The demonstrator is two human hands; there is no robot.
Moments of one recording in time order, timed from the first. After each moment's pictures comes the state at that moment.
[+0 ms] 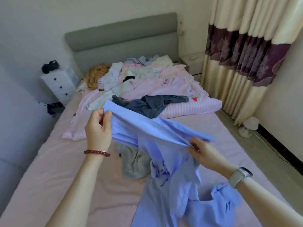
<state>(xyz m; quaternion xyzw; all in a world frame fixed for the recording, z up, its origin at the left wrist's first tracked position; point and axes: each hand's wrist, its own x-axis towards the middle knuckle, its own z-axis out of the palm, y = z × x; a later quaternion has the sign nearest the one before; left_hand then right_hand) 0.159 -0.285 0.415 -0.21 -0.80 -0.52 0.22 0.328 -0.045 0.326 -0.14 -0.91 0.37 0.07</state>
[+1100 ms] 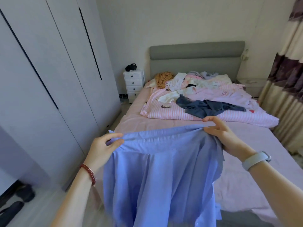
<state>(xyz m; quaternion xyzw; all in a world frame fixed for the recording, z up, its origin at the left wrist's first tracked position) 0.412 -0.788 0.459 -0.12 -0.85 -0.50 0.11 0.456 -0.423 0.466 0.00 -0.71 0.70 0.03</state>
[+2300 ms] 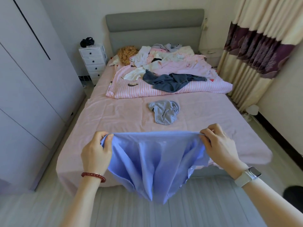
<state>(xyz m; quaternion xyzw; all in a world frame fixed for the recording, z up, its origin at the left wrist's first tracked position) 0.449 -0.698 0.400 -0.07 -0.89 -0.39 0.20 0.571 -0.394 0.386 -0.18 -0.95 0.14 0.21</state>
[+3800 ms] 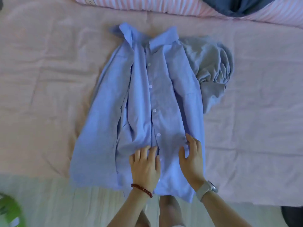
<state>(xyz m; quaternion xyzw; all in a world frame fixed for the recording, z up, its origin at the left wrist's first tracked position) 0.197 -0.492 0.005 -0.14 -0.96 -0.23 -0.08 0.228 -0.351 0.001 -0.33 -0.86 0.39 -0.01</state>
